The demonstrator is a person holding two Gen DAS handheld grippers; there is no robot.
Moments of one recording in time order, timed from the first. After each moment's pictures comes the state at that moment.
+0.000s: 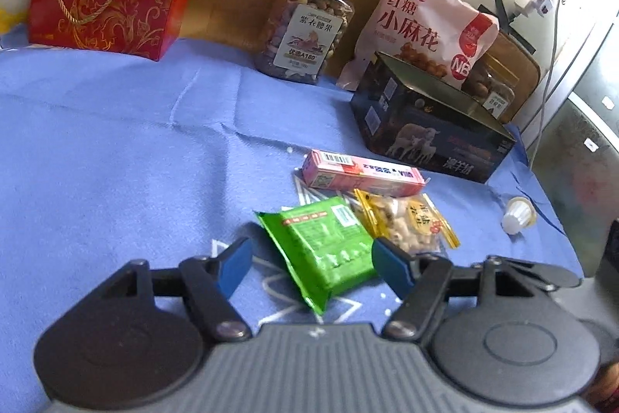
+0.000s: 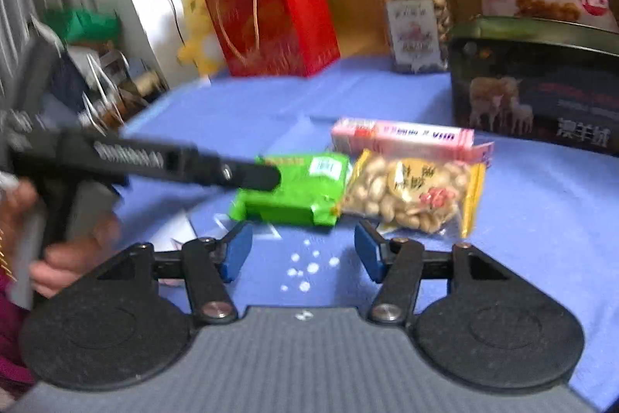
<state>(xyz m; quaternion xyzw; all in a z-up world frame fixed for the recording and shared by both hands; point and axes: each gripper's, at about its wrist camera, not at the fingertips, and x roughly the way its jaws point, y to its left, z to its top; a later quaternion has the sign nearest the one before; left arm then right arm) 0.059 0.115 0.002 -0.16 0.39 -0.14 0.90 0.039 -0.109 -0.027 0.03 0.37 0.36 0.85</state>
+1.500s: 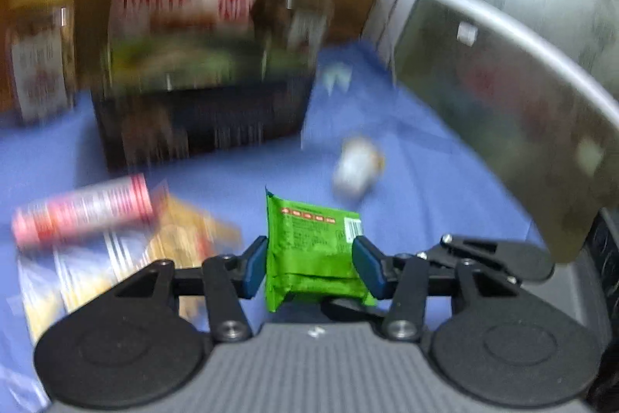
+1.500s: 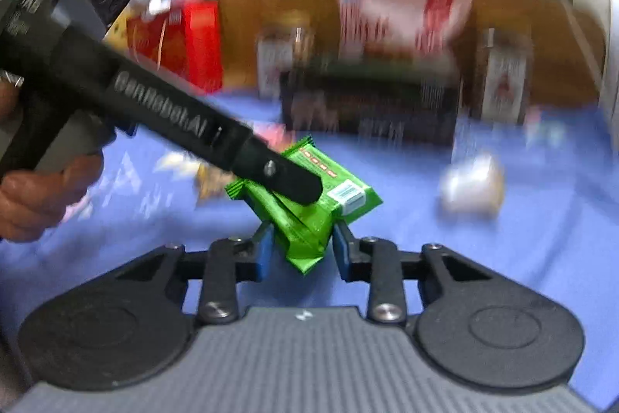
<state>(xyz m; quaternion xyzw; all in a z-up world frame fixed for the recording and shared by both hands) 0.086 -0.066 0.048 -0.03 0.38 -0.34 0.86 -0.007 -0.221 -0.020 -0.04 0.25 0.22 0.94</state>
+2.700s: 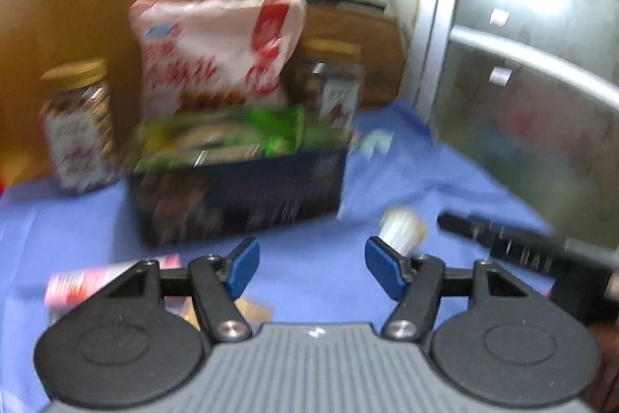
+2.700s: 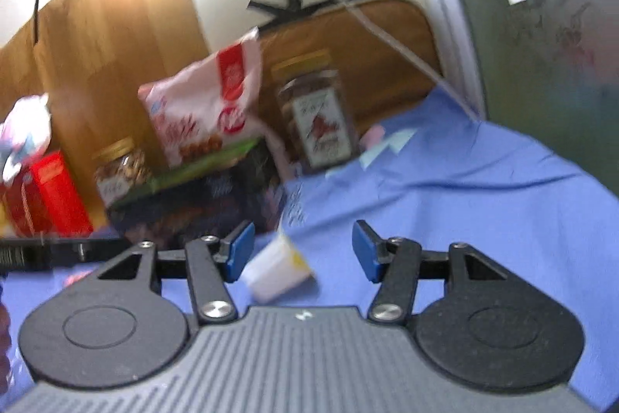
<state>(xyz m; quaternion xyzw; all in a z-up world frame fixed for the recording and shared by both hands) 0.073 -0.089 0.028 0.01 0.29 -0.24 0.92 0.016 -0.317 -0.024 0.15 0.20 0.03 0.97</state>
